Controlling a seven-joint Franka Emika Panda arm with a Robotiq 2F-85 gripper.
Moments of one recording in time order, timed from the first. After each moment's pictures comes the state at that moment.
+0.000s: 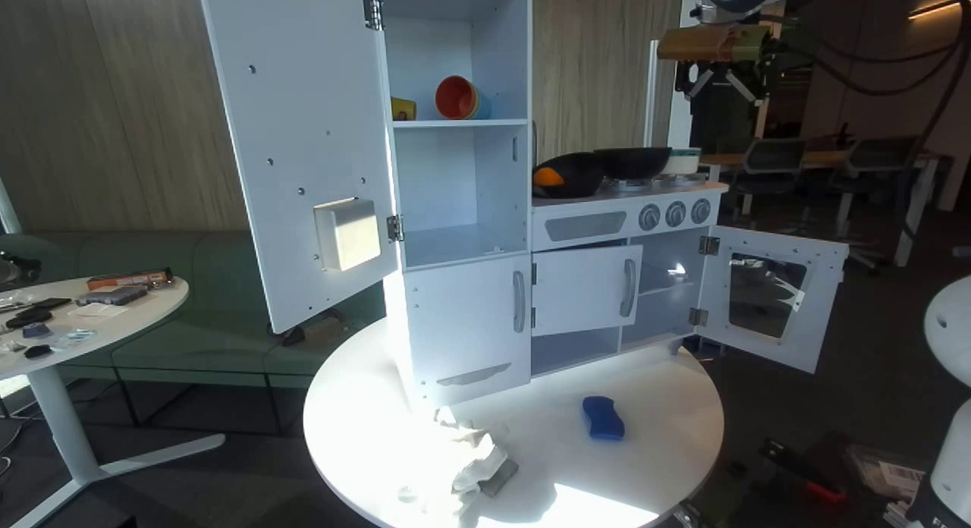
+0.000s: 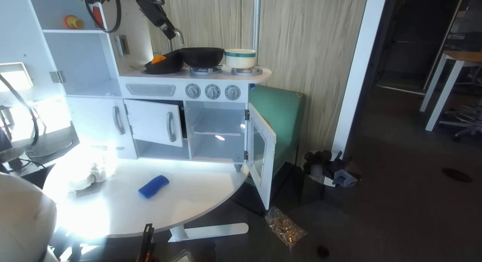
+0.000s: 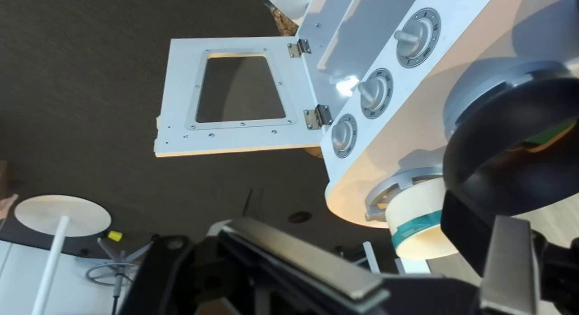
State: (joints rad) arm -0.30 -0.59 0.12 -2.21 -0.44 1.99 1.27
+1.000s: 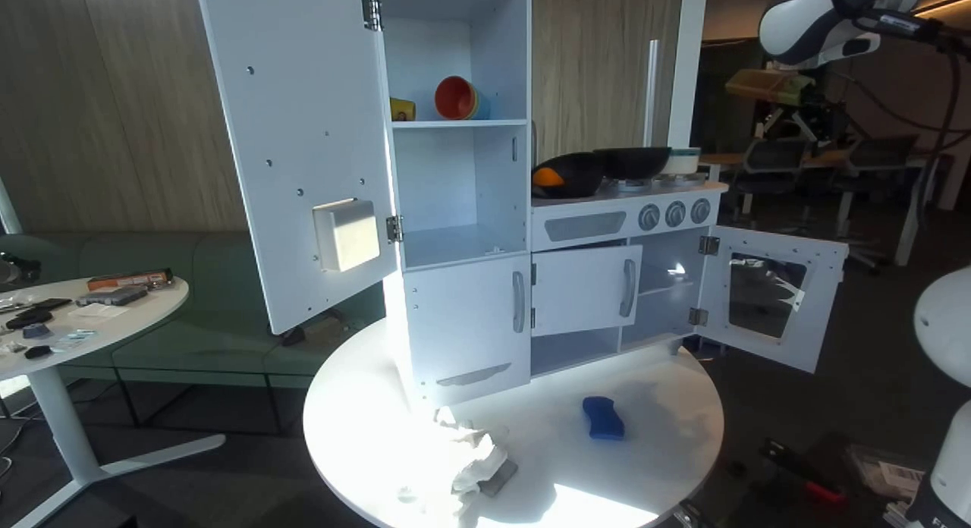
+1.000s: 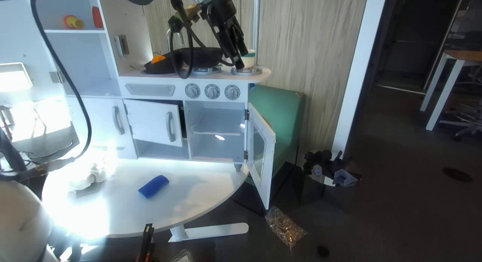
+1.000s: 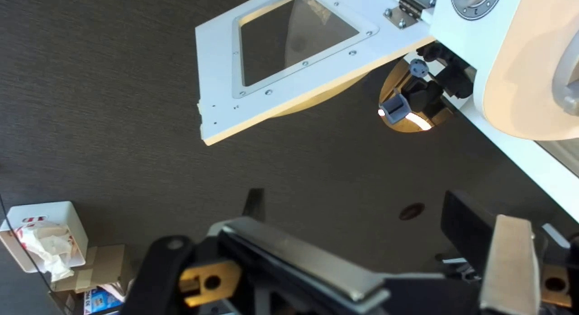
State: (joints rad) arm -0.40 -0.39 -0.18 -2.19 -0.47 2.17 1.40
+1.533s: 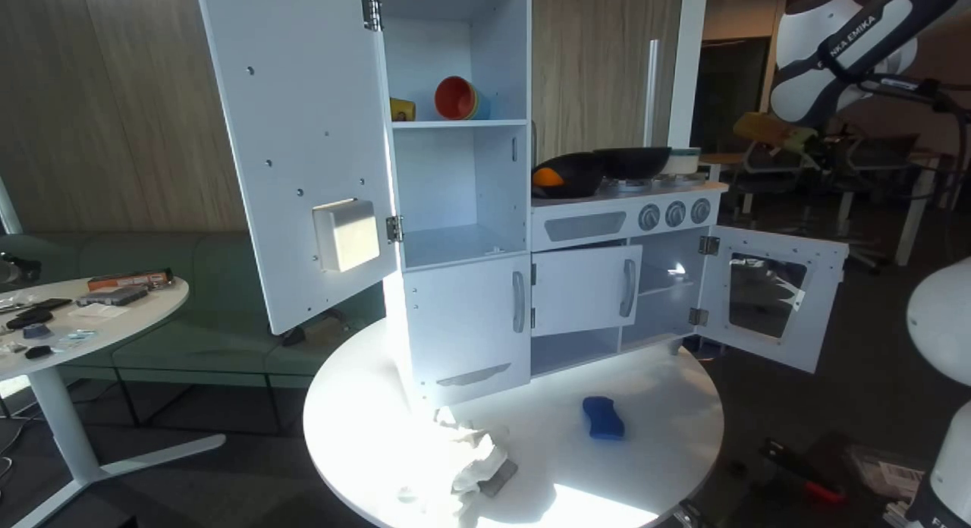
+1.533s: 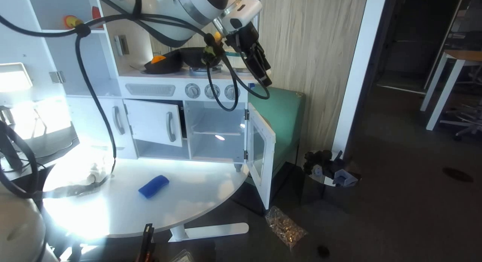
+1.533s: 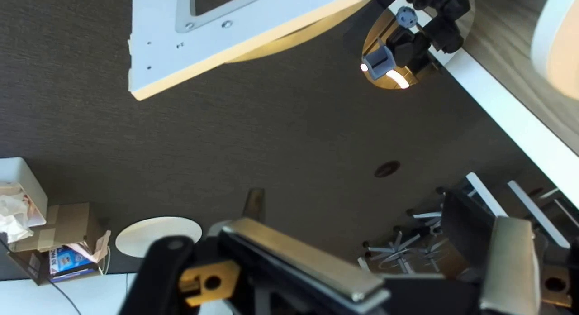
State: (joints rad) arm -0.48 -0.24 -0.23 -2.23 -0.66 2.48 1.46
